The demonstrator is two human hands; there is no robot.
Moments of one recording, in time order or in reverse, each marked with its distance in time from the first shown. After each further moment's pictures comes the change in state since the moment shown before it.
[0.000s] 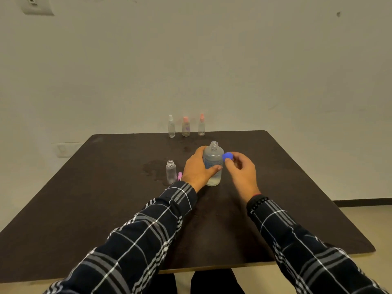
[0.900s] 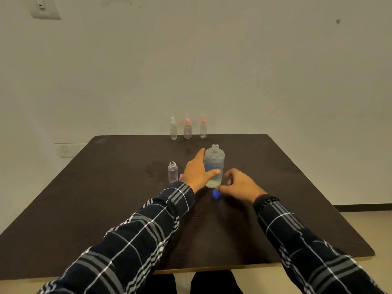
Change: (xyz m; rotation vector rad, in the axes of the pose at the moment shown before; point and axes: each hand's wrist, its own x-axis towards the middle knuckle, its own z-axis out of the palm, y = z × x) left_hand 0.003 -0.009 -0.006 0.047 -0.088 -0.038; right_hand 0.006 -0.002 -0.012 -0.723 -0.475 0.179
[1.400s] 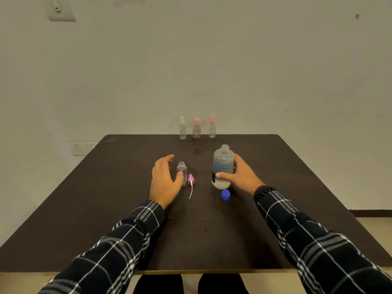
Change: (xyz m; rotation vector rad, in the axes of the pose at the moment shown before) left_hand -0.045 -0.080 -0.063 0.122 0.389 0.029; right_hand 0.028 -0.014 0.005 0.414 0.007 -0.233
